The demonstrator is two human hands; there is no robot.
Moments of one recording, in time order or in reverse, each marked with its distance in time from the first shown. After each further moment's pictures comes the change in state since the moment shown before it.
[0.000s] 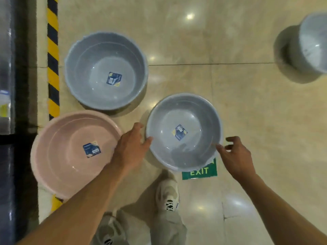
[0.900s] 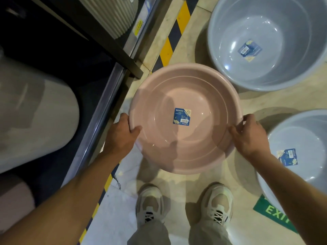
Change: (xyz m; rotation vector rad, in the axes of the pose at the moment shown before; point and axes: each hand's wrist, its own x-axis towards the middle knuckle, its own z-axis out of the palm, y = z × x) left_hand -0.077 -0.312 -0.079 -0.102 0.351 -0.539; right_hand -0.007 -0.185 0.258 -0.332 -0.254 -0.502
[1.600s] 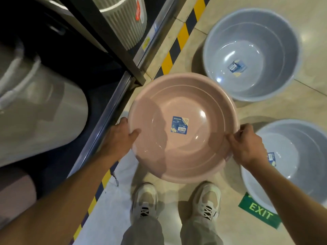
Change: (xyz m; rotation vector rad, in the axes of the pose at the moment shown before) left_hand -0.033 0.014 -0.043 0.017 -0.054 -0.017; right_hand -0.046 -0.011 -0.042 -0.066 0.026 0.013
